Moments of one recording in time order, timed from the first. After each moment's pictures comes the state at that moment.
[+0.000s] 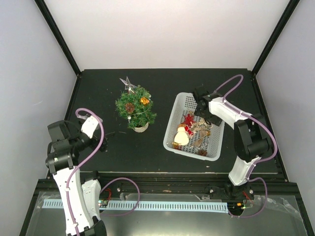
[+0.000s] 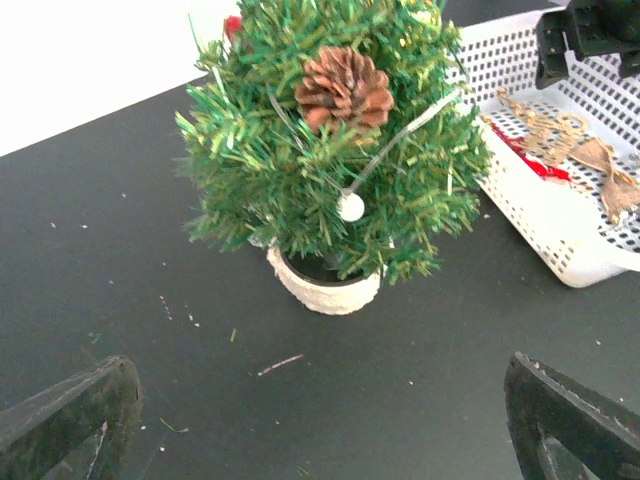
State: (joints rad) left arm 0.39 0.58 0.86 -1.00 0.84 0.62; right arm 0.39 1.78 1.26 -0.85 0.40 0.91
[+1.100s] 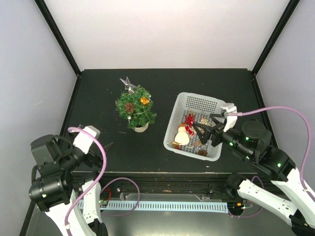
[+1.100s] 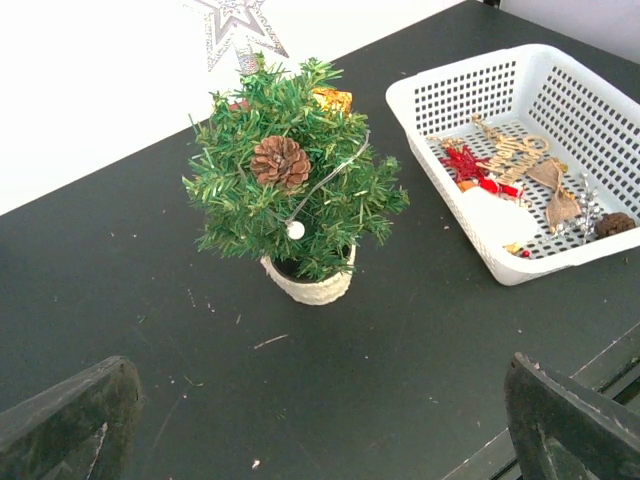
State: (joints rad) left arm 0.40 0.56 1.39 -1.50 0.76 0.62; right arm 0.80 0.62 1.04 -0.64 0.04 0.38
